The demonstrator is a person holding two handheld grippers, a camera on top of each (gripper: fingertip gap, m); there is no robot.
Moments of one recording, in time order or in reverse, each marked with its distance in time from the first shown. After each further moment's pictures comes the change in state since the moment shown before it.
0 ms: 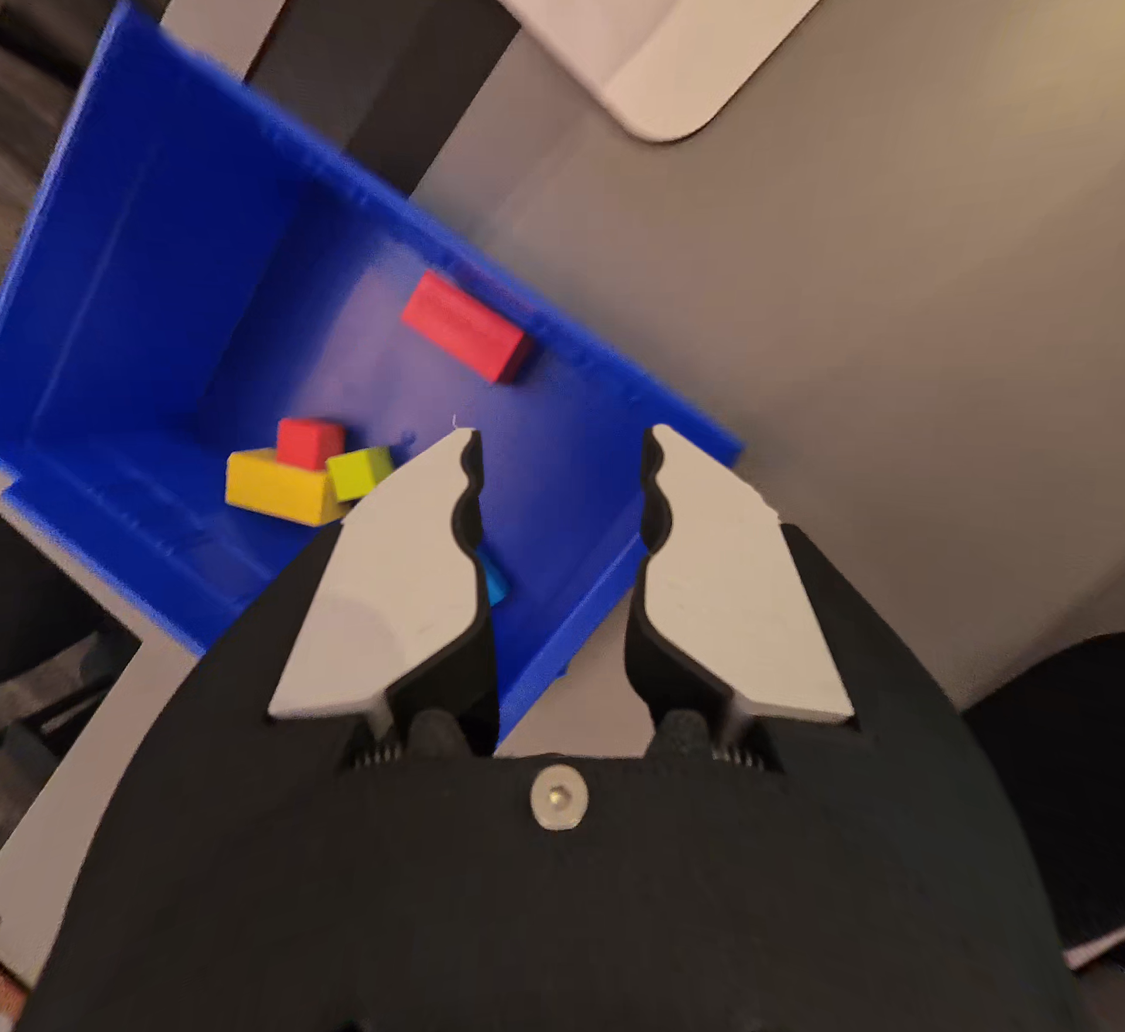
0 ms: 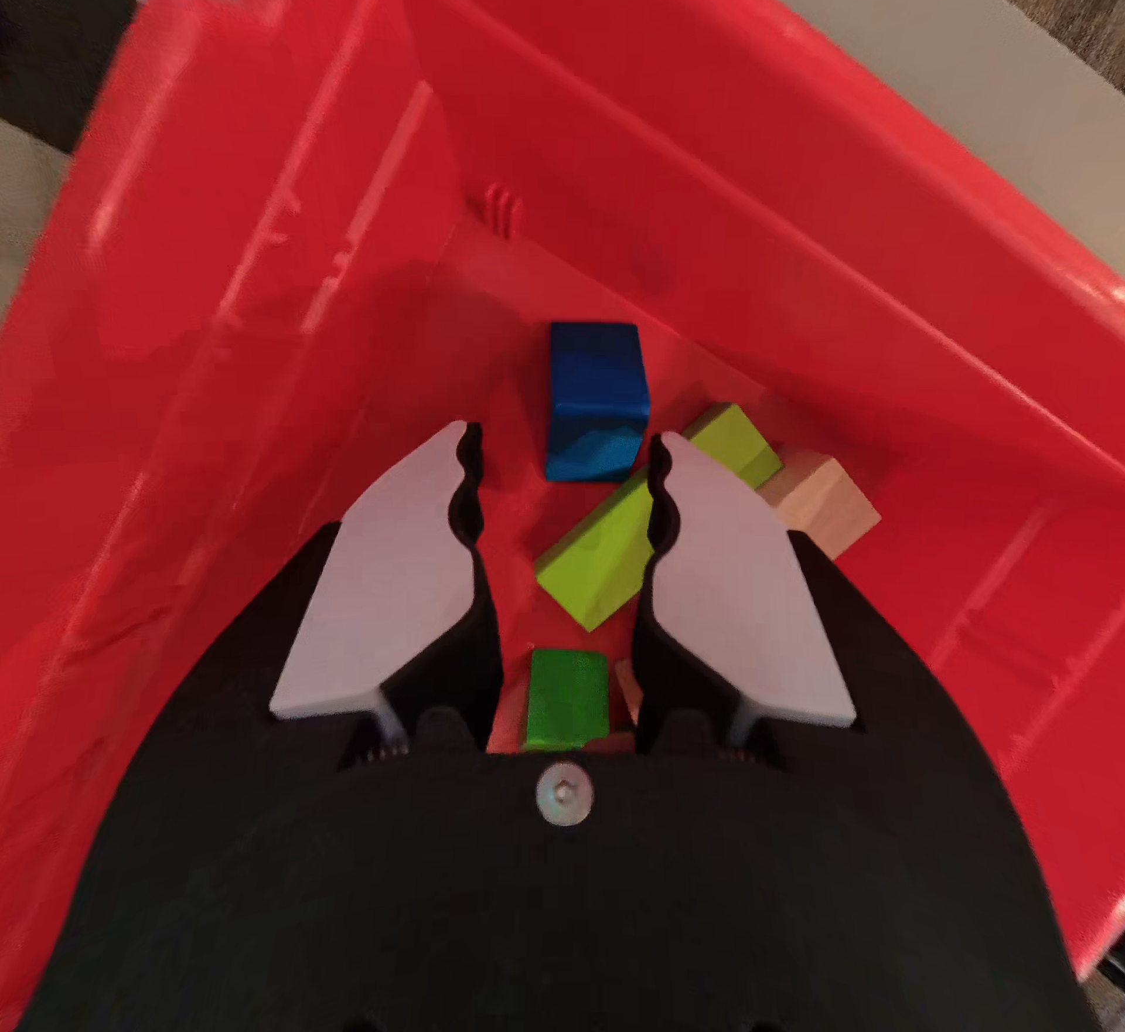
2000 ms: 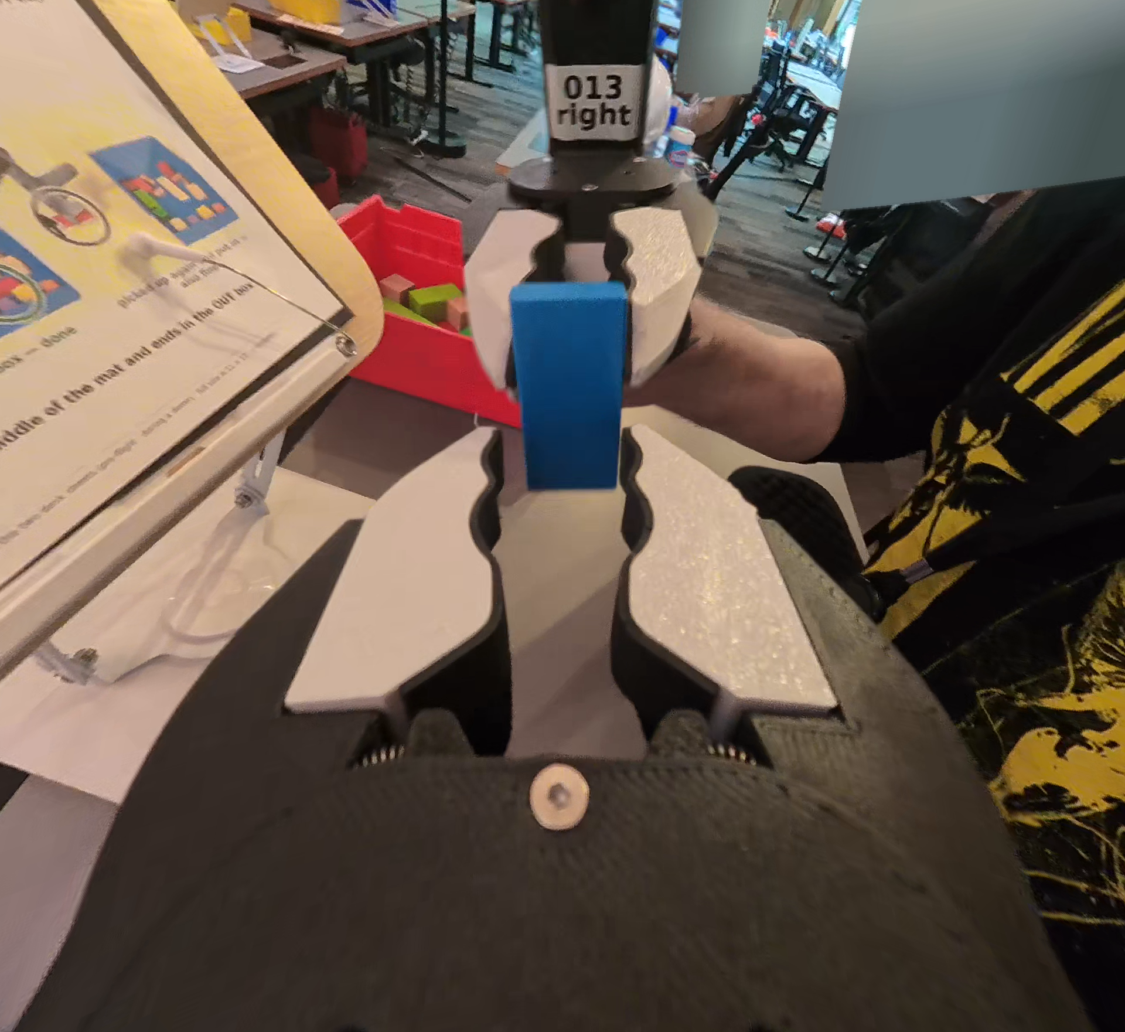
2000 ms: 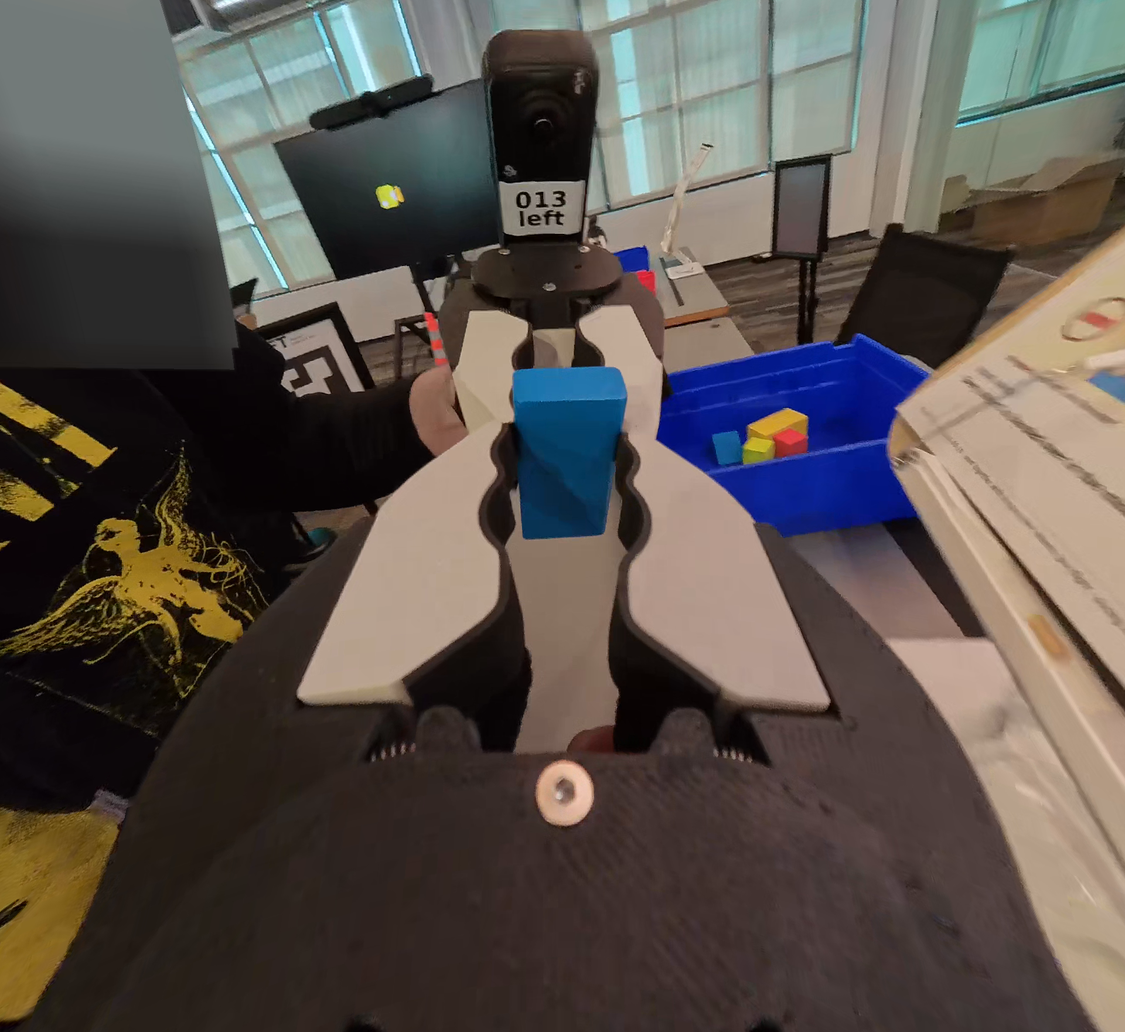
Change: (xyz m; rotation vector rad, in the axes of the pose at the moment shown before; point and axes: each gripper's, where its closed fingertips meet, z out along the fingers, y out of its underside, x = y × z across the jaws) left arm 0.176 -0.193 -0.083 0.814 0.658 0.071; right arm -0.354 -0.075 -0.276 0.933 -1.176 -0.422
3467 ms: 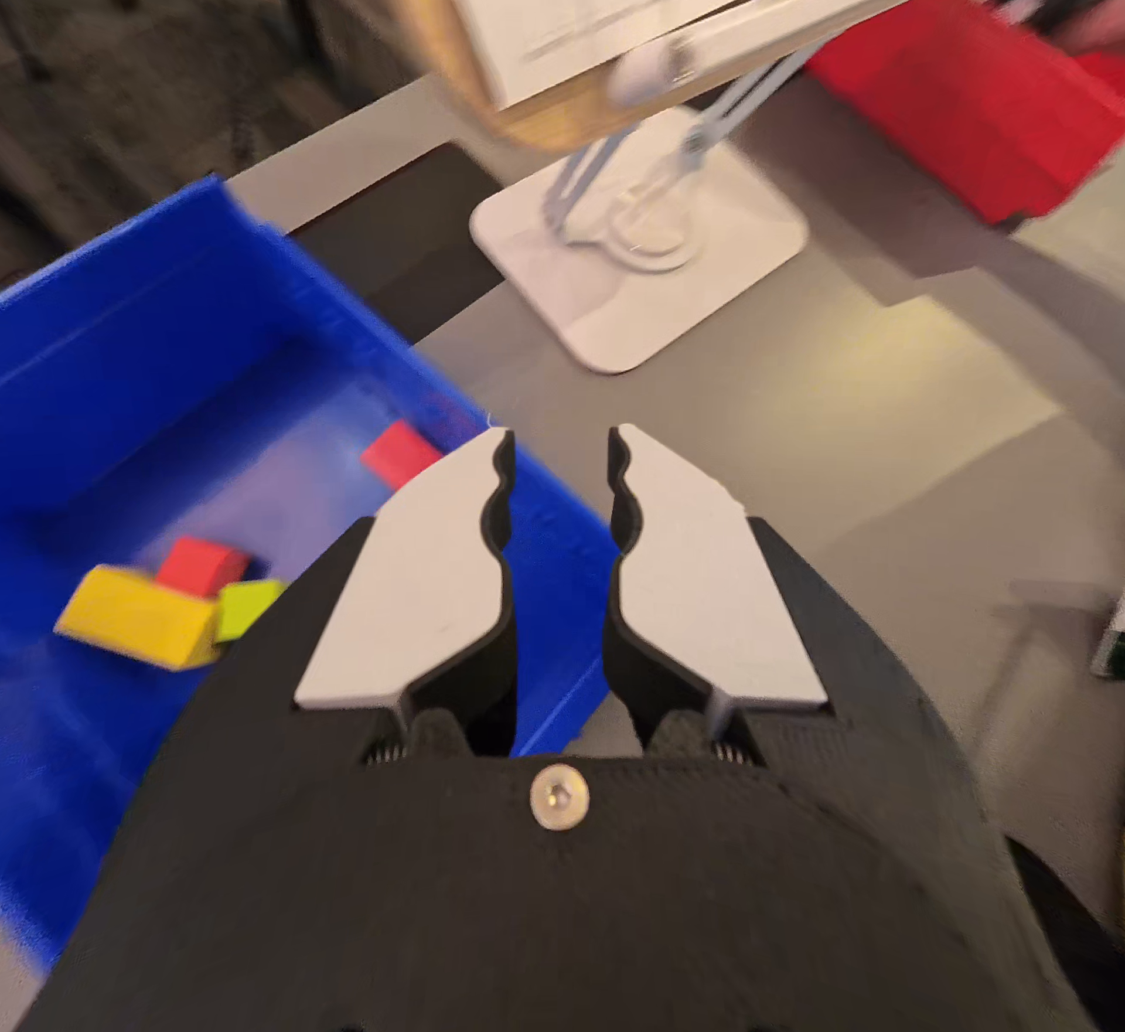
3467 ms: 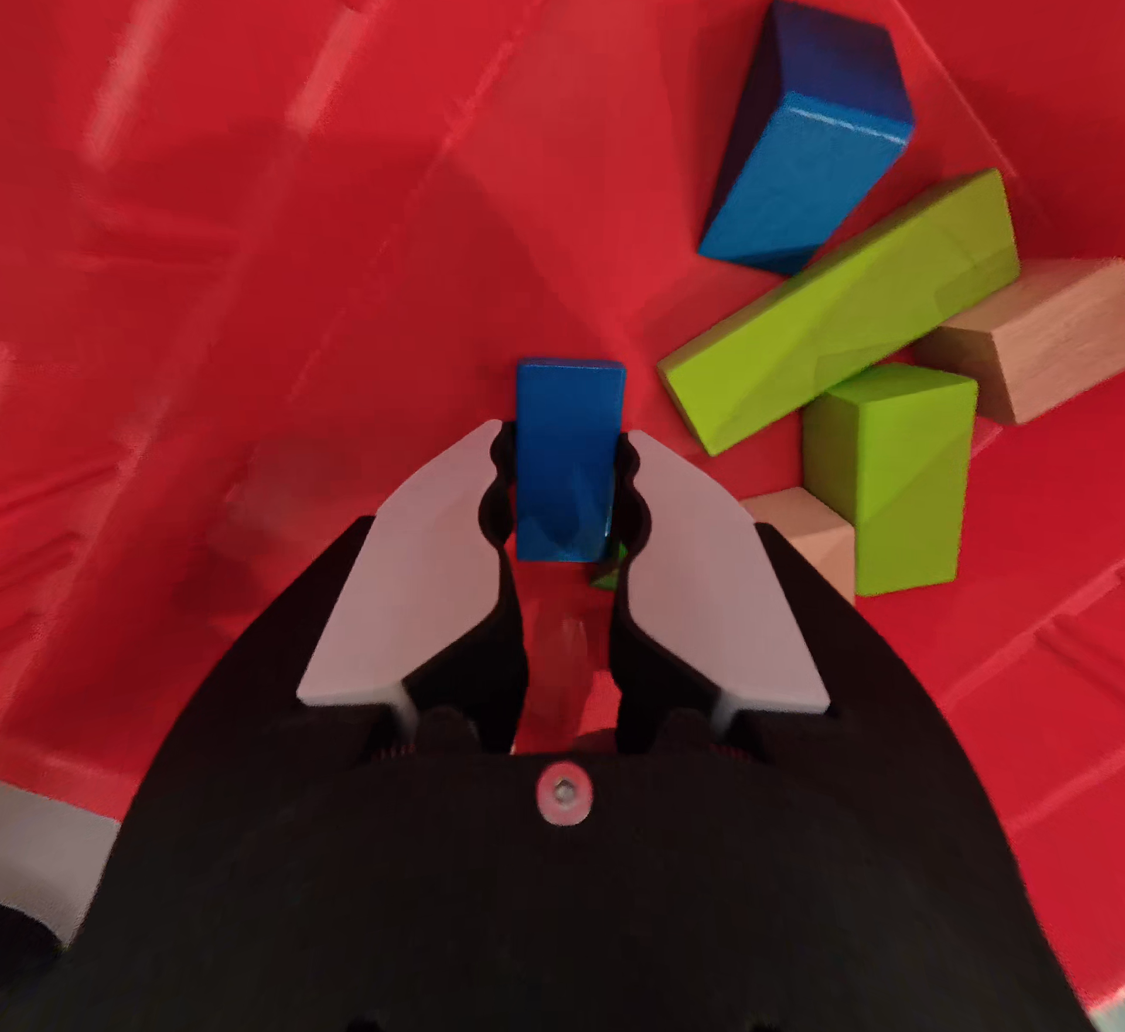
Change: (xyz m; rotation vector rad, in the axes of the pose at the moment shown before) left arm -0.138 0.120 -0.160 -0.322 -0.607 -0.219; right arm 0.166 0.243 -0.334 -1.148 1.010 0.467
